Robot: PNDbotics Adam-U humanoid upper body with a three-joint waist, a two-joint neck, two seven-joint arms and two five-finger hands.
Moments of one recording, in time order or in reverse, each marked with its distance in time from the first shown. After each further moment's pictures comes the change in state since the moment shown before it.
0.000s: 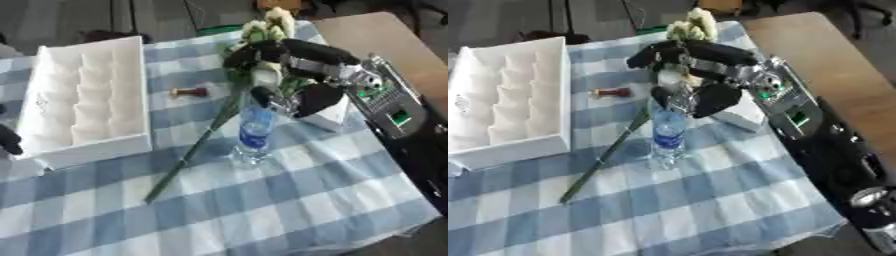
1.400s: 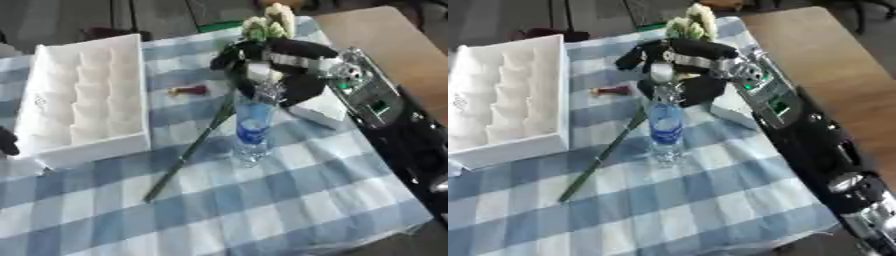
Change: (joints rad) left arm -0.013 -0.017 -0.006 0.000 0.005 -0.003 -0.007; right arm -0.050 0.034 -0.005 0.084 -0.036 0.012 0.101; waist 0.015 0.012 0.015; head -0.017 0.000
